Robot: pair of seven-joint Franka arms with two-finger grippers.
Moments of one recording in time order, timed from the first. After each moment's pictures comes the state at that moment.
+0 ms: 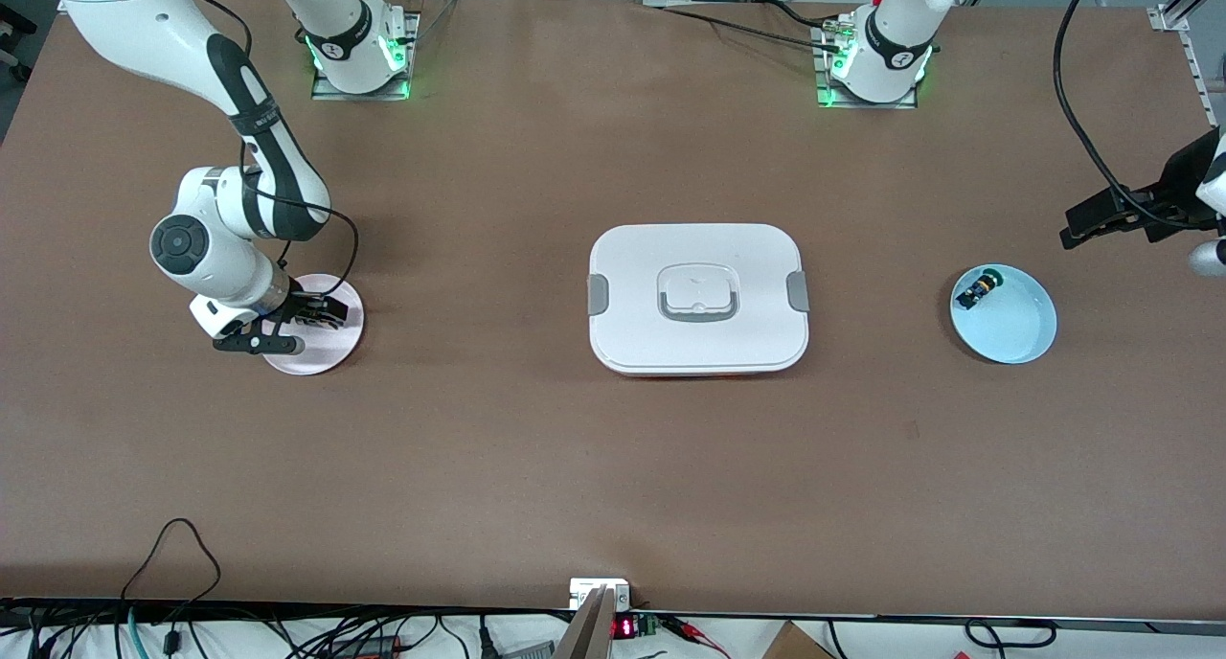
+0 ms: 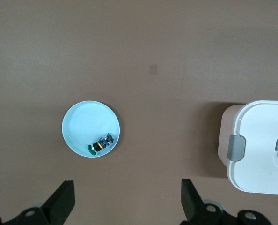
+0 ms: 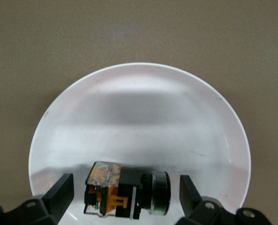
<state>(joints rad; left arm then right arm) 0.00 0.10 0.04 -1.49 -0.01 1.56 -0.07 0.07 0.44 -0.05 -2.16 -0.02 2.58 0.07</state>
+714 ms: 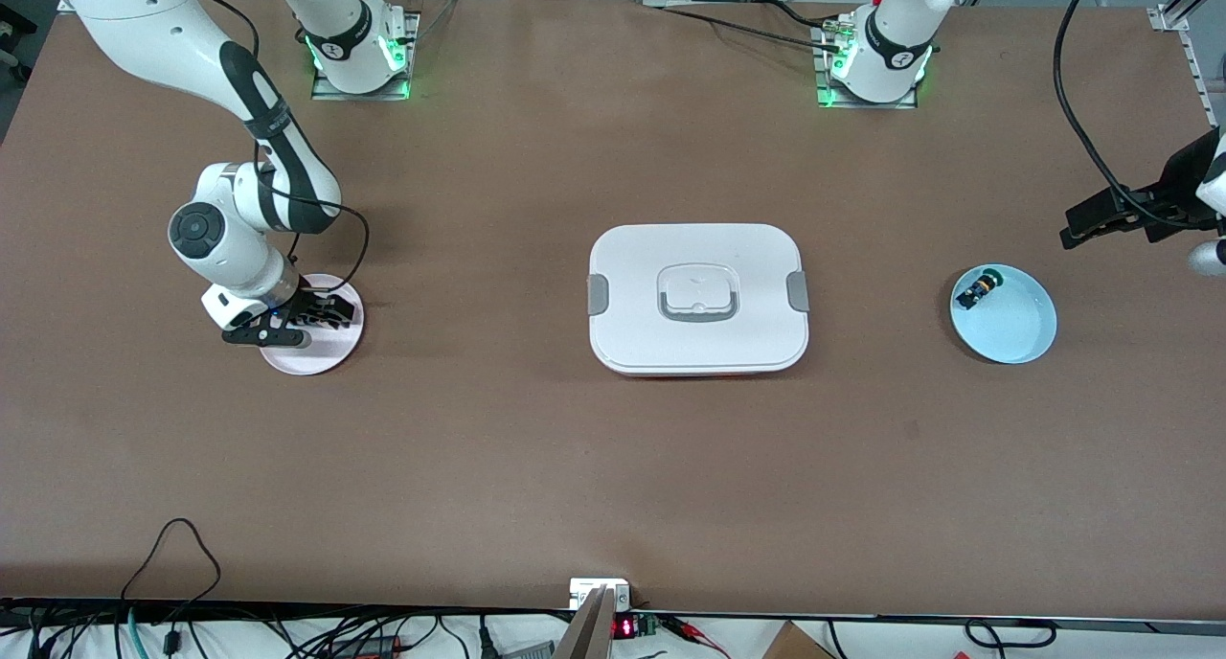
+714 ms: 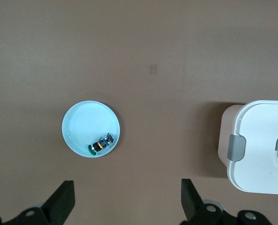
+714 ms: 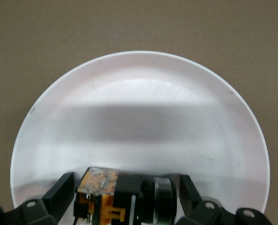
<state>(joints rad) 0.00 0.10 0.04 -1.49 -0.01 1.56 -0.07 0.07 0.45 -0.05 -2.23 -0.02 2.71 0.07</state>
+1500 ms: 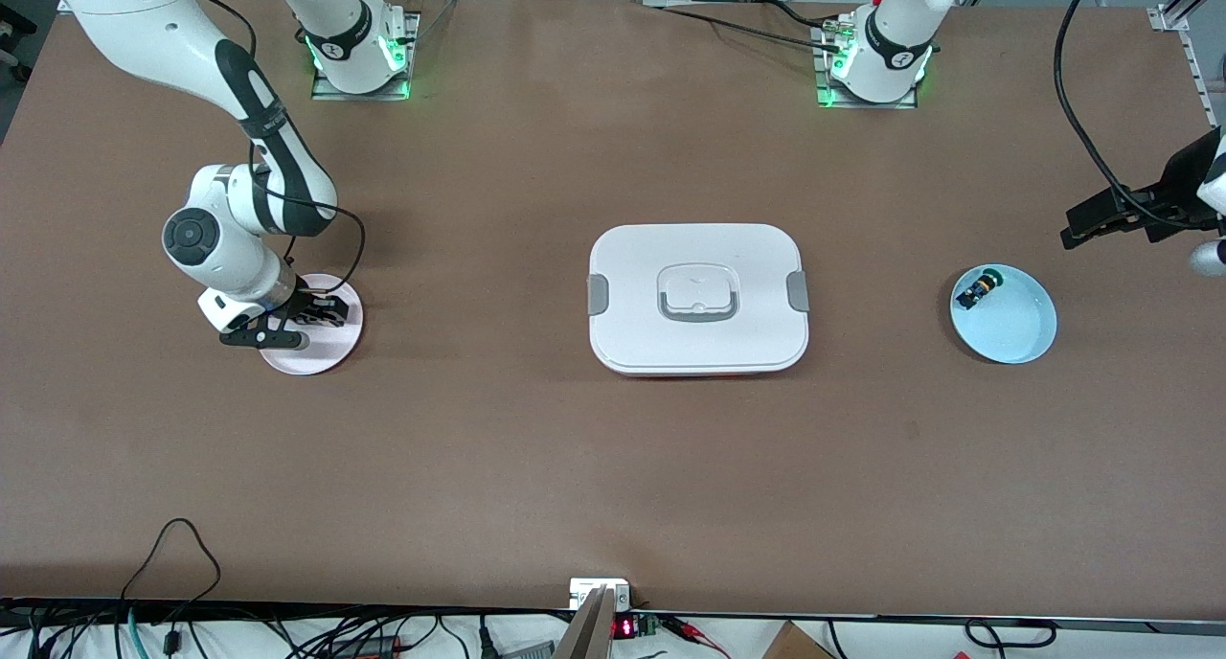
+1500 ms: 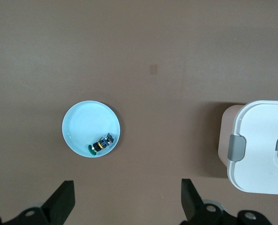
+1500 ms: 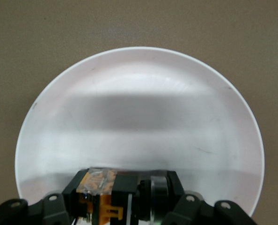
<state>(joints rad) 0.00 0.10 0.04 -1.49 -0.01 1.56 -0.07 0.07 0.44 -0.05 -2.18 -0.02 2.59 0.07</state>
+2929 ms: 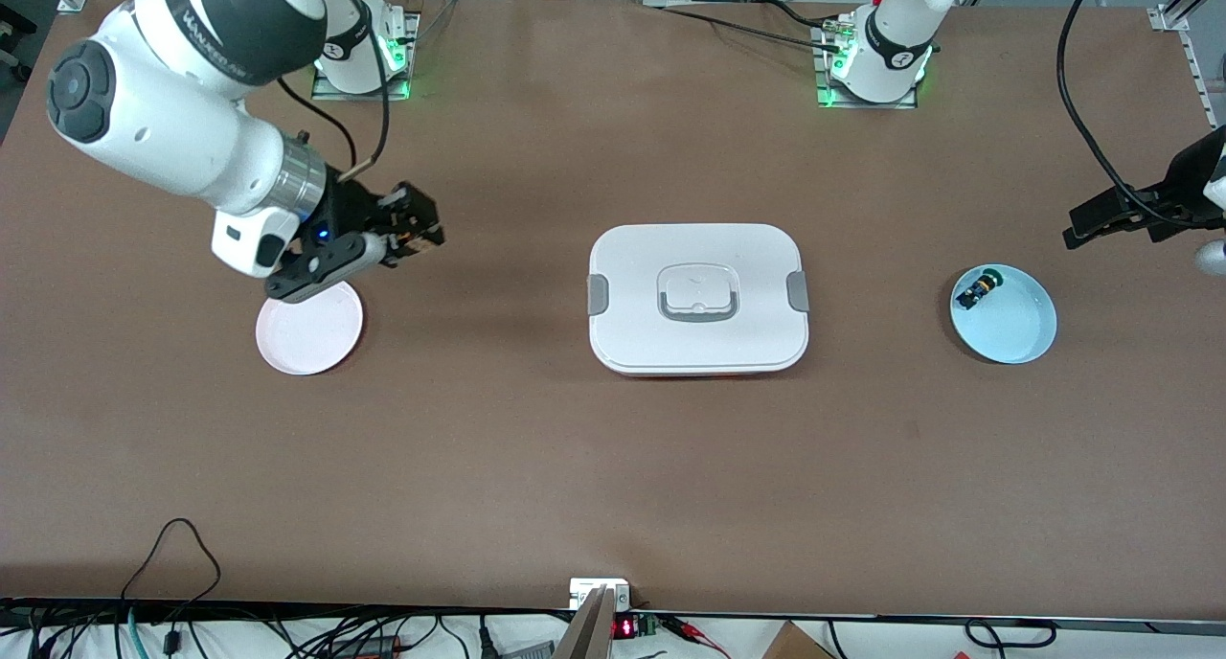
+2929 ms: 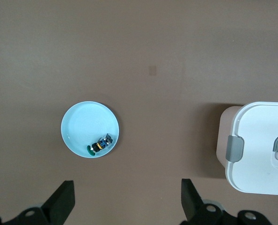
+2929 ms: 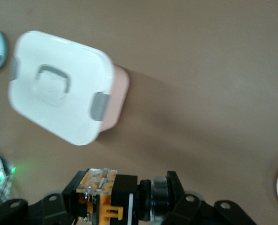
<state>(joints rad) 0.00 0.10 0.04 -1.48 -0.02 1.56 -0.07 0.11 0.19 0.27 -1.62 0.39 1.87 -0.13</state>
